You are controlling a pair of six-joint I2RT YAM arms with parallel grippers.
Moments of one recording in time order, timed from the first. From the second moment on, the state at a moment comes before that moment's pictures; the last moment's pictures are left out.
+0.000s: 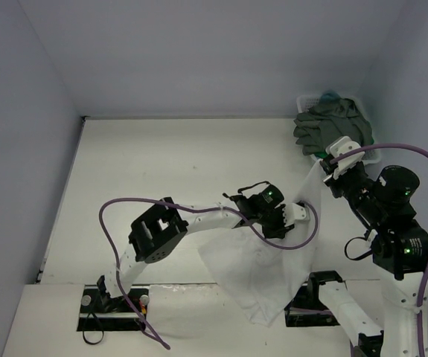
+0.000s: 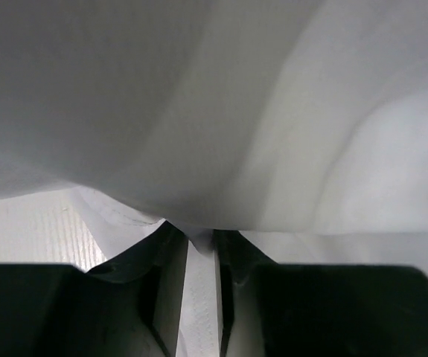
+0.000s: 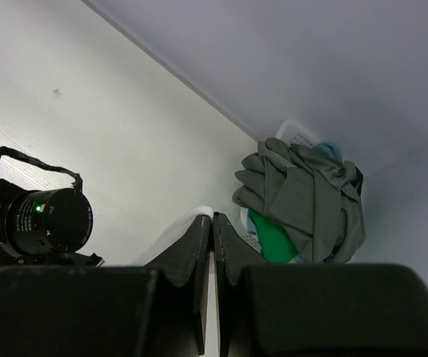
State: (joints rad) left arm -1.11 2.16 1.63 -0.21 0.45 0.25; right arm 0.09 0.76 1.33 -0.77 -0.32 -0.53
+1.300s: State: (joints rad) left arm -0.63 1.18 1.49 -0.70 0.05 0.67; right arm 0.09 0.79 1.29 -0.75 -0.42 -0.48
